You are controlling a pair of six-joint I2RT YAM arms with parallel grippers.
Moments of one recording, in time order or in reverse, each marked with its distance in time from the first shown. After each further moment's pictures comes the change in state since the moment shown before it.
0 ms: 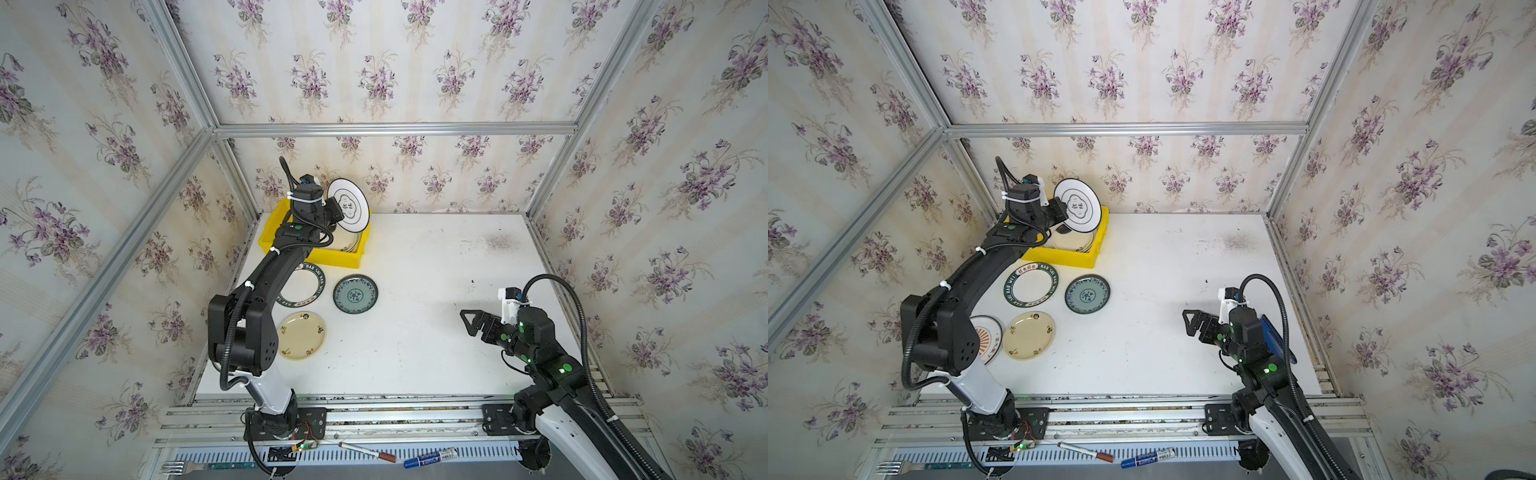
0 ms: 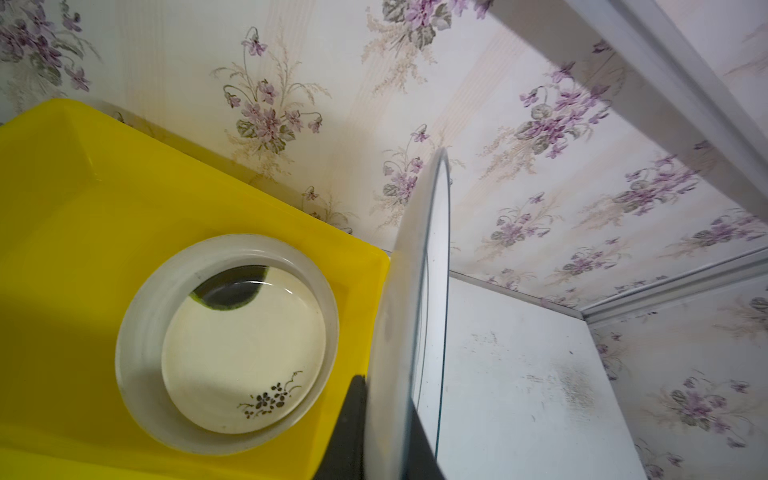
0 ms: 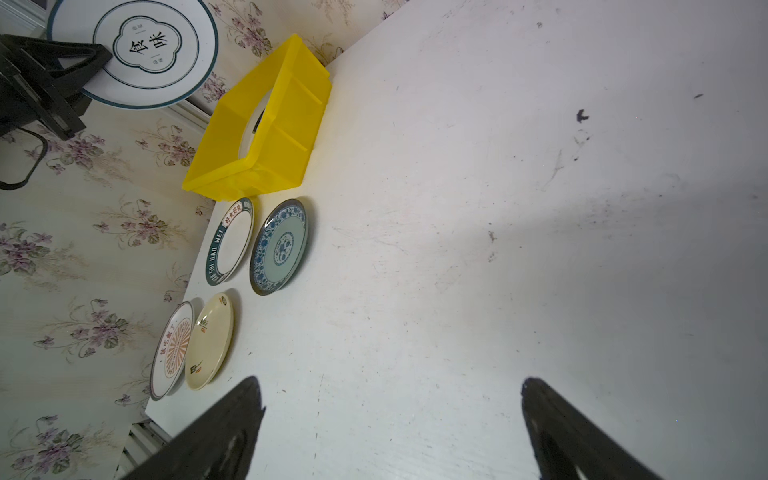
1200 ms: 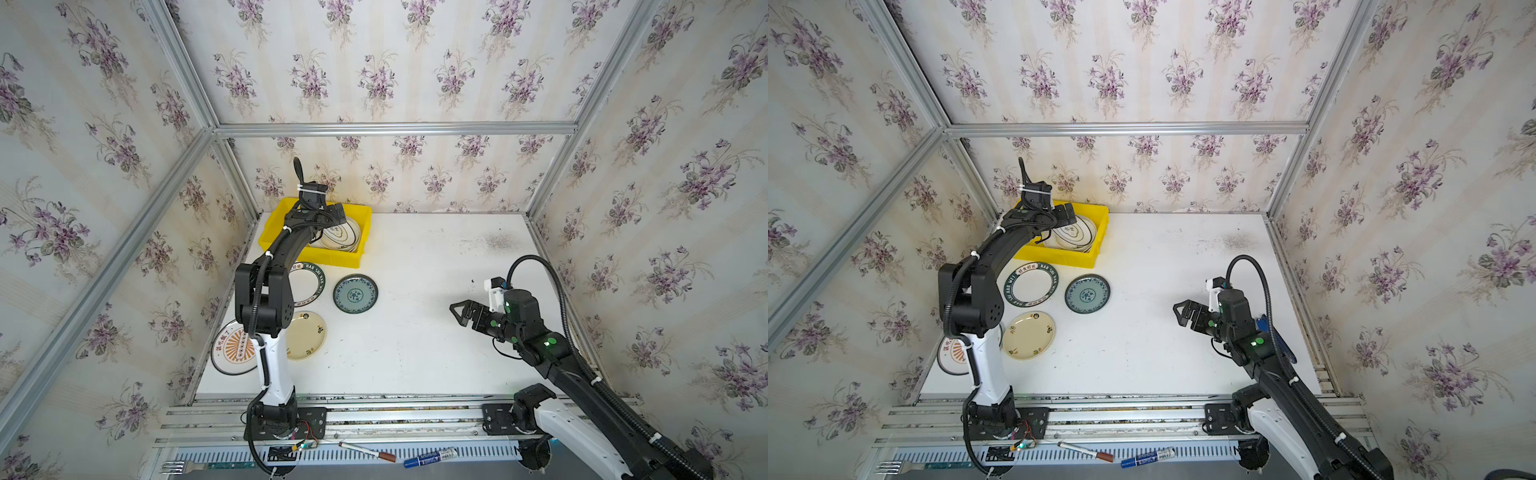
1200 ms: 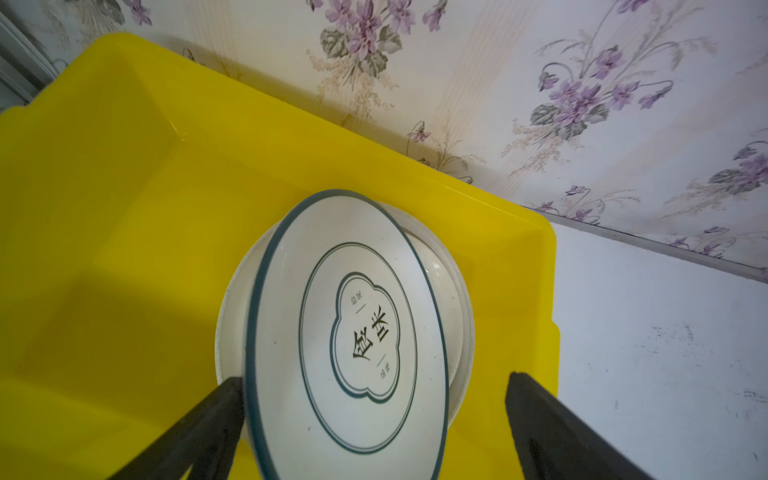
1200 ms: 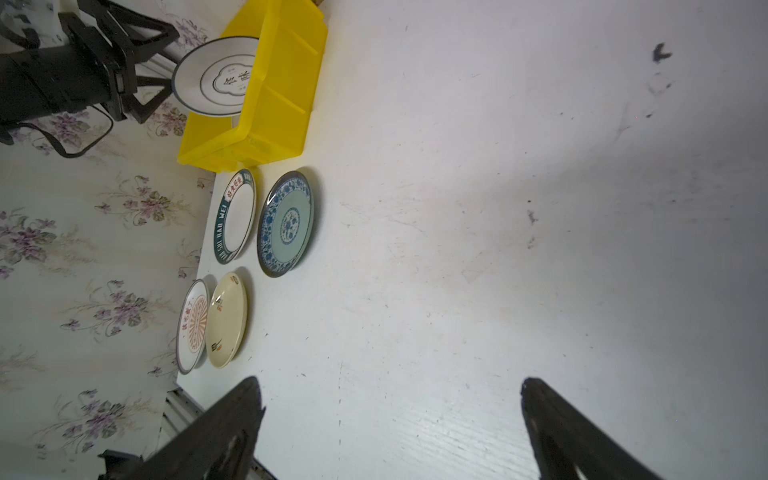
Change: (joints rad) left arm 0.035 0.267 0.261 -0.253 -0.077 0.183; right arm 0.001 0.282 0.106 0.078 -0.155 0.031
